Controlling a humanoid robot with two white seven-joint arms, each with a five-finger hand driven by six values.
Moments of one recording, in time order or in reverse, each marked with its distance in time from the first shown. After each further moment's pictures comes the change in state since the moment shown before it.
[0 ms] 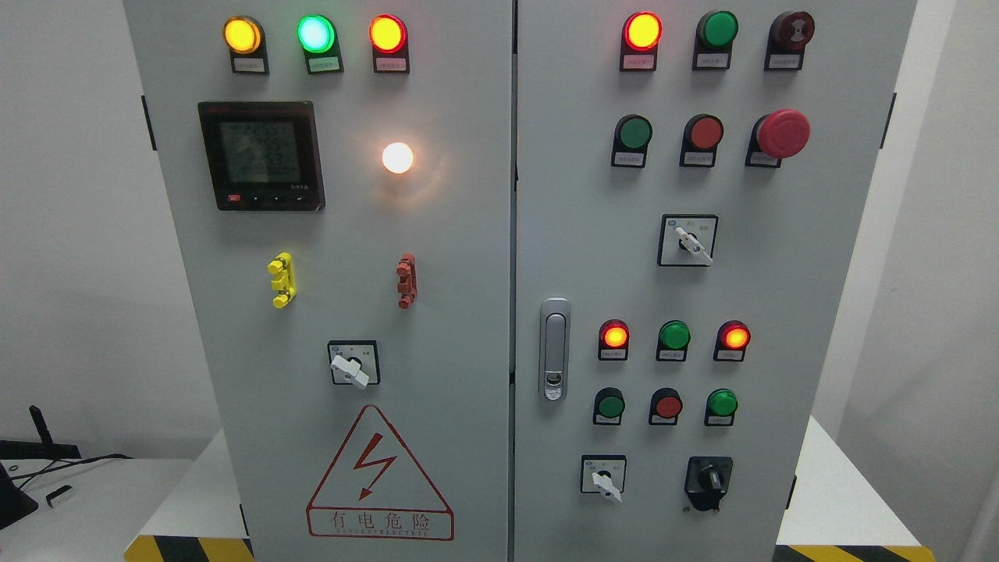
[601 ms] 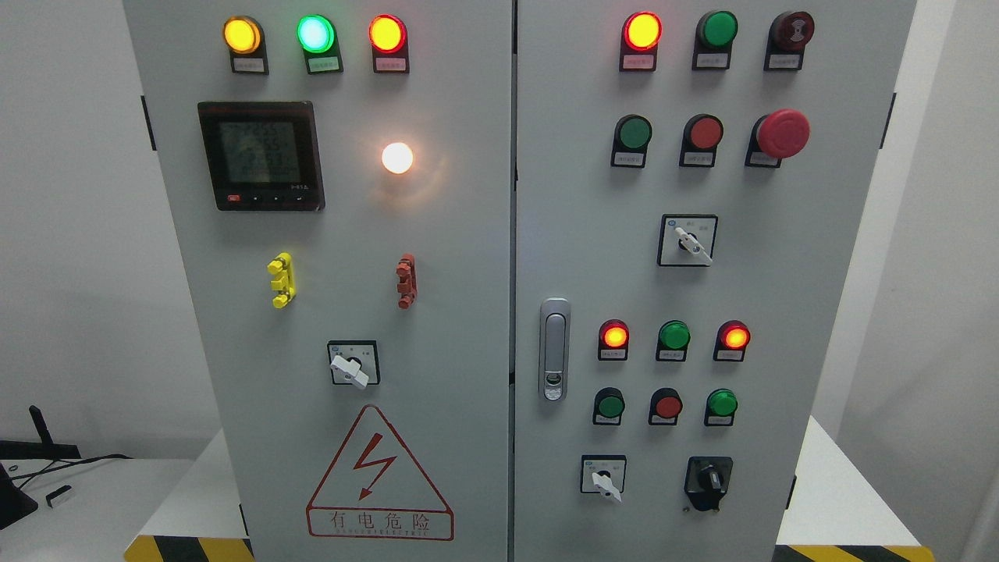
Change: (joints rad) left arm 0.000 0.000 0.000 0.000 0.000 0.000 0.000; right arm 0.000 -0.021 0.000 -0.012 0.016 0.017 0.014
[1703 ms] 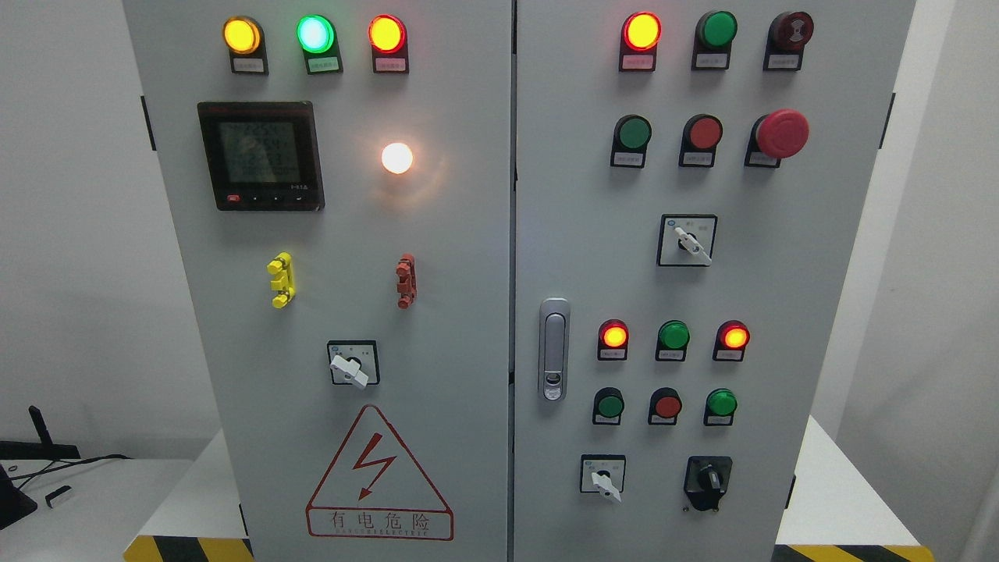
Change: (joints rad) left arm 0.000 0.000 0.000 0.000 0.000 0.000 0.000; right arm 0.354 -0.010 0.000 -0.587 0.002 -0.205 -0.005
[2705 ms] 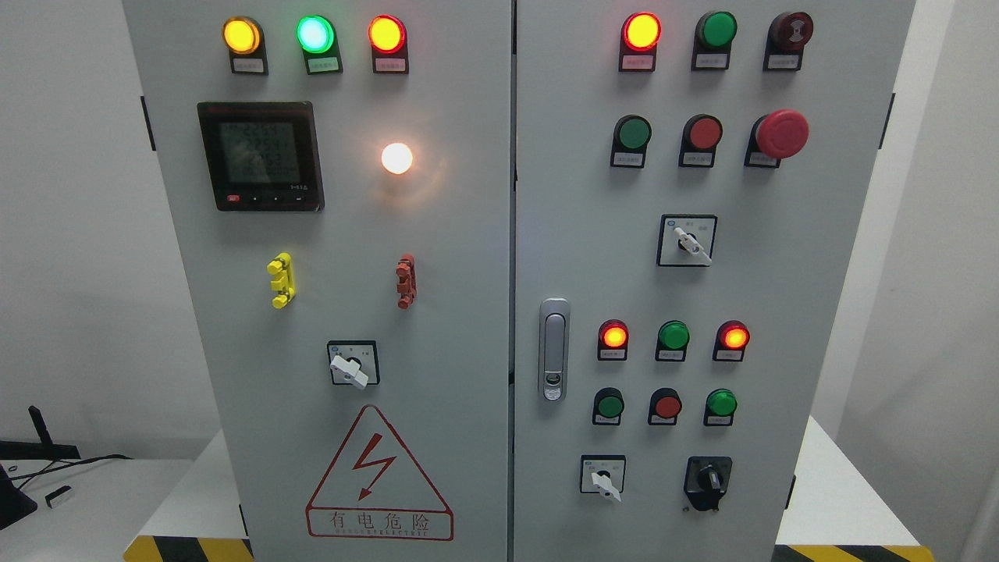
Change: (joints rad) left arm 0.000 0.000 0.000 0.000 0.000 0.000 0.000; right arm 0.146 0.004 -0.012 -0.724 0.000 -0.271 -0.004
